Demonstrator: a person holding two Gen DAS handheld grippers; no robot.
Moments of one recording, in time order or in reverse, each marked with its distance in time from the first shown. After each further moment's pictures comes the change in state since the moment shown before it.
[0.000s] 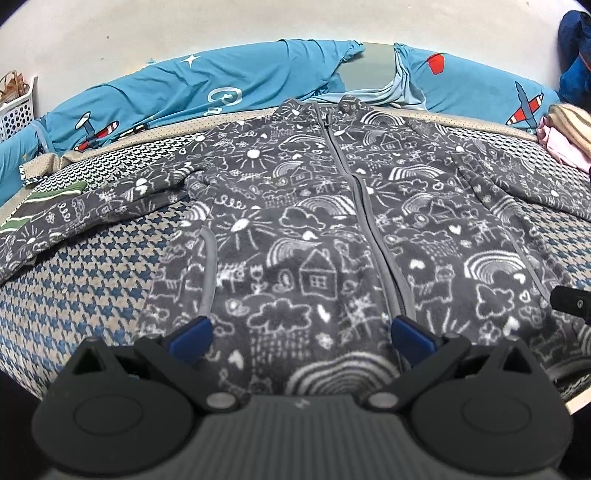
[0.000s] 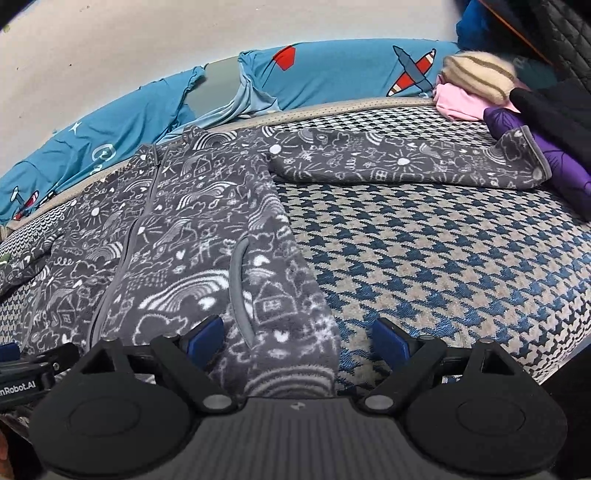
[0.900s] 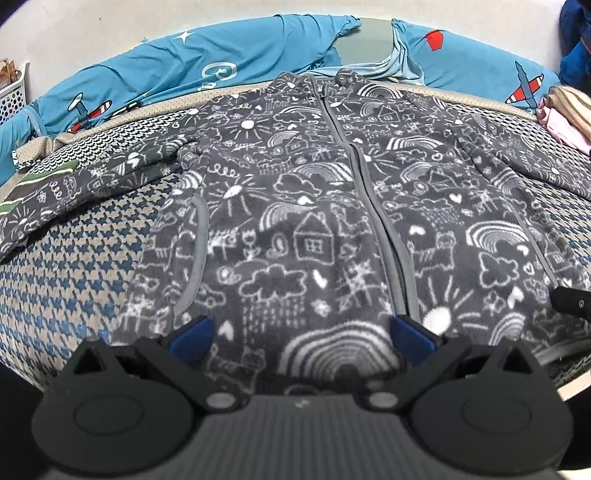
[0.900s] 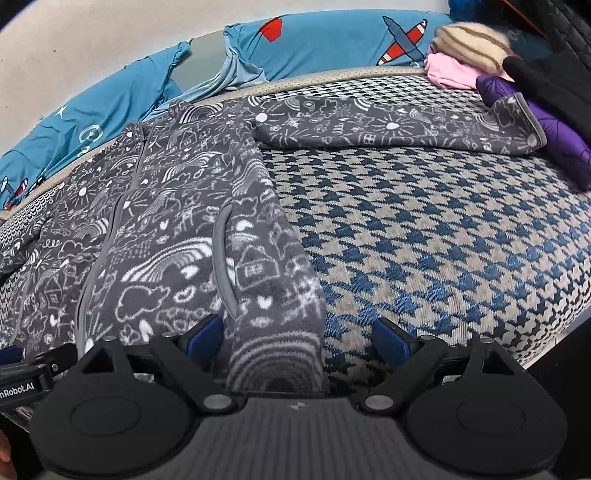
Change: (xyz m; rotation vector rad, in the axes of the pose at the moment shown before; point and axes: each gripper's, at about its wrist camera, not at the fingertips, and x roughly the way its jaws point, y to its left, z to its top) left arm 0.010 -0.001 -0.011 0.010 0.076 -0.009; right arm 0.007 -0.008 -0.010 0.032 0.096 -0.018
